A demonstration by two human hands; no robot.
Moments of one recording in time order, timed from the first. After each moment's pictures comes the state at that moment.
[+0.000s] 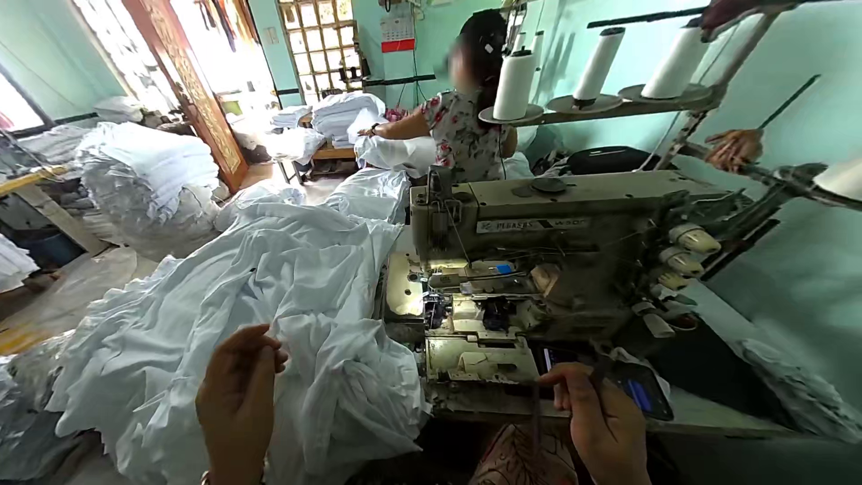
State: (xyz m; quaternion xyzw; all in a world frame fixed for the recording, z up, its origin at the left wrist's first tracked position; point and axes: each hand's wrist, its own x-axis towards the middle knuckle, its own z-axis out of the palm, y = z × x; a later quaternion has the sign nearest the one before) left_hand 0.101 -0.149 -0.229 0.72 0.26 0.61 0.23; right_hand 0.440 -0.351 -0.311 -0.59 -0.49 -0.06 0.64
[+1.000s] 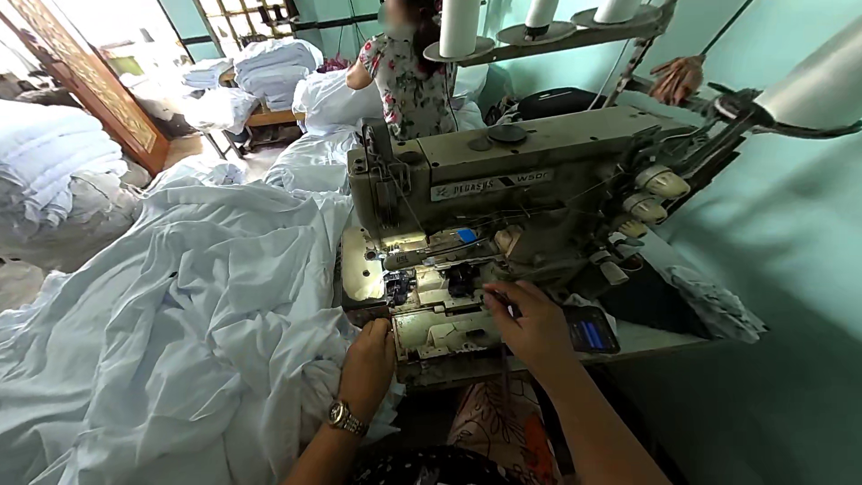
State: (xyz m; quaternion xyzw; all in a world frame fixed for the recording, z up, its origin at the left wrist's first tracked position) left_hand 0.257 -0.151 -0.361 0.90 0.33 0.23 0.16; right_hand 0.475 -0.306 -0.306 -0.77 -0.47 -0.10 0.42
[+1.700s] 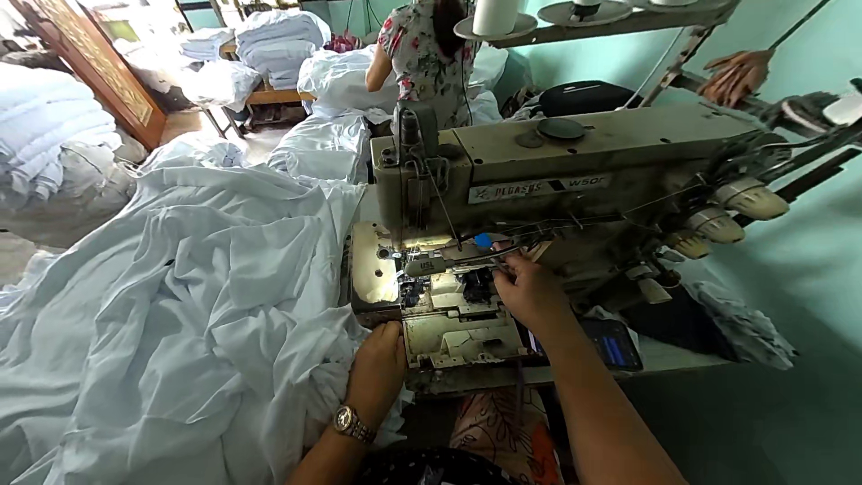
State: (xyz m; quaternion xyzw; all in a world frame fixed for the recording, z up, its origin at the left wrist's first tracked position) left_hand 0.259 -0.147 -0.369 0.90 0.34 0.22 0.18; right_hand 0.508 -0.243 -0.281 -0.88 -0.36 0.08 0.30
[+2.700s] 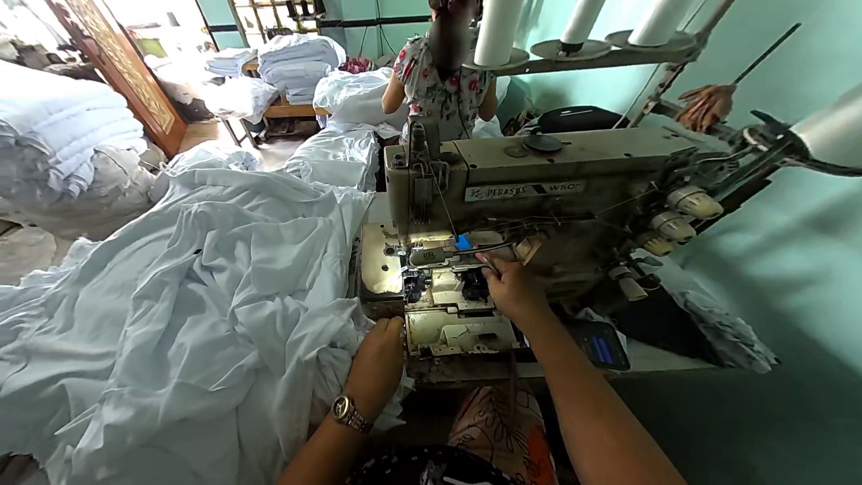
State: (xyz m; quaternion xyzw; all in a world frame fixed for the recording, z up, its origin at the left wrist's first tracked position) left_hand 0.247 -0.154 -0.340 0.91 0.34 0.12 0.19; right_hand 0.501 -0.236 -0.280 -0.86 -0.41 0.10 0.28
